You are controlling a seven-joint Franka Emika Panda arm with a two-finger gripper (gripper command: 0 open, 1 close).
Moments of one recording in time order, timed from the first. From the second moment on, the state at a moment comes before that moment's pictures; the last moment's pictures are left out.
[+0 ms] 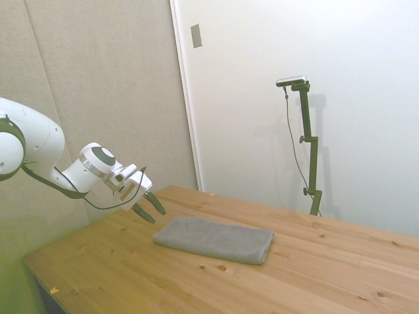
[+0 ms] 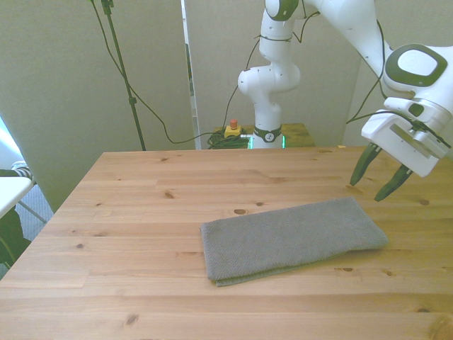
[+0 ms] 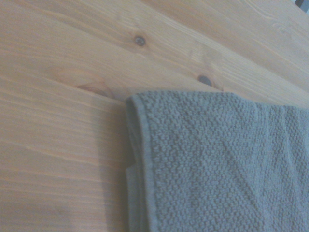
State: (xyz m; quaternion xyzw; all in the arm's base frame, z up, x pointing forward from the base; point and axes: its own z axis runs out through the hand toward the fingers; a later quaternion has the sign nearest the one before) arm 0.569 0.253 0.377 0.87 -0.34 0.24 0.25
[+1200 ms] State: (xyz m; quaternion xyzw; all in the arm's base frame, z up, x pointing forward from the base) arm 0.620 0.217 0.326 0.84 -0.37 0.24 0.32
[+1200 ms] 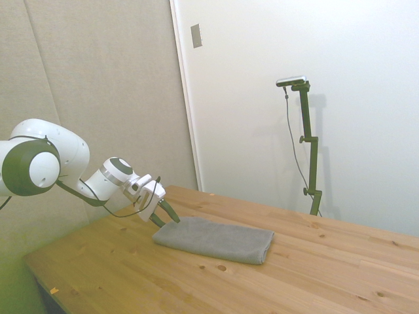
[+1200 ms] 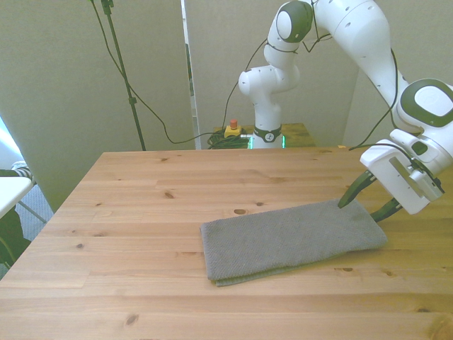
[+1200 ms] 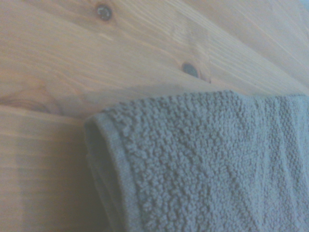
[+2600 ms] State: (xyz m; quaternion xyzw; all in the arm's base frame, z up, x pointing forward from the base) arm 0.607 0.210 0.338 0.86 -0.37 0.24 0.26
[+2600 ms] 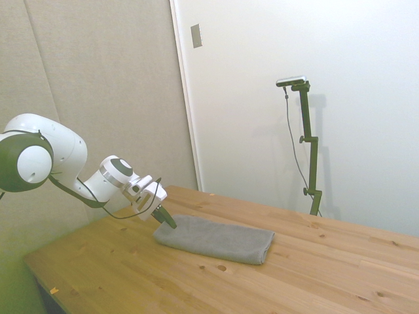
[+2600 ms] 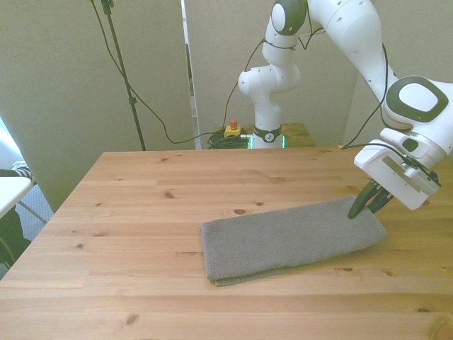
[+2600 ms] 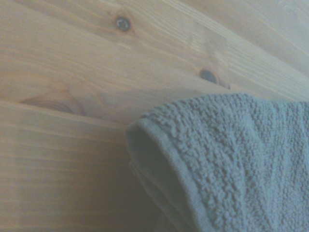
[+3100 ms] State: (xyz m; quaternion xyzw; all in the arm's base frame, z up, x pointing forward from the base) arm 0.601 0.141 0.420 0.86 -0.42 0.24 0.19
